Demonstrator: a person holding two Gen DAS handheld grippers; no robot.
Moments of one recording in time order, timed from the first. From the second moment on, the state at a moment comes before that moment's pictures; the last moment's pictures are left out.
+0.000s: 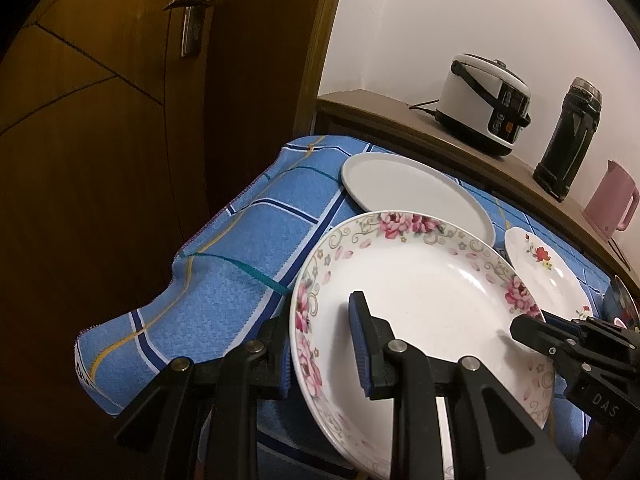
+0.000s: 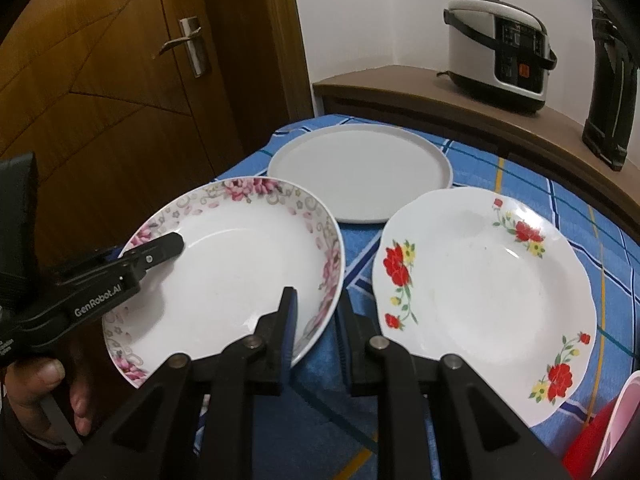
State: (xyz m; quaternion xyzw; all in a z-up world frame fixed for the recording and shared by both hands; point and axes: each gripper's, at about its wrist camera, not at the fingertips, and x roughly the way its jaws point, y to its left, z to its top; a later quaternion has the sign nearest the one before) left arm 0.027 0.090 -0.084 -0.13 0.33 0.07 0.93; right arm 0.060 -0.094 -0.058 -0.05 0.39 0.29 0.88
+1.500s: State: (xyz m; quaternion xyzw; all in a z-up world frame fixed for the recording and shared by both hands) left arm 0.073 0.081 -0.023 -0.09 0.25 0.07 0.96; right arm 0.097 -0.098 -0.008 -0.04 0.31 0.26 0.91
